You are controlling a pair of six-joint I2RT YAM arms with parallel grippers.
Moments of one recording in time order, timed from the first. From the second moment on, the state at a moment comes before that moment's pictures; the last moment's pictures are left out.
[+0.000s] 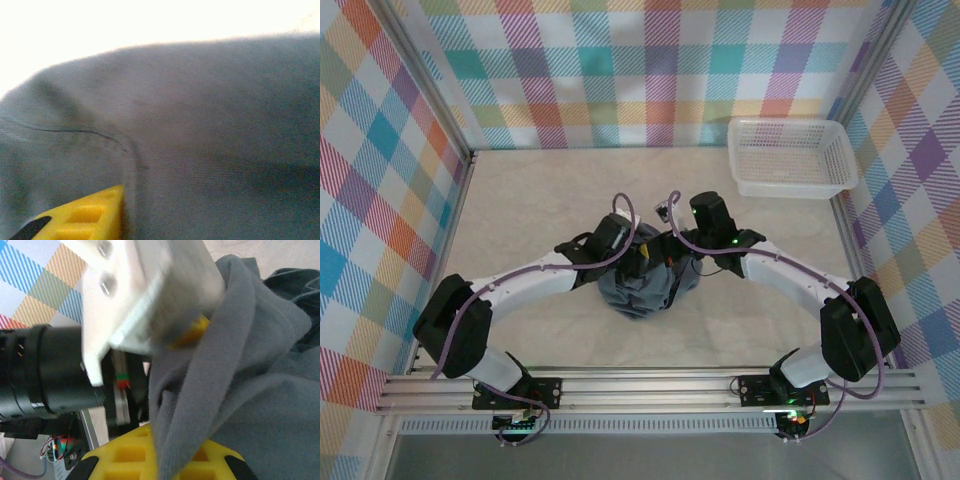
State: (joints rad) left arm -0.72 1.51 0.98 -0.27 -0.28 -0.16; right arm 0.61 1.45 0.97 -0.15 -0.63 0.31
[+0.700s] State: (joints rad) left arm -0.43 1.58 1.43 -0.71 0.70 -0.57; right arm 0.51 1.38 1.01 -0.33 -0.26 0.21
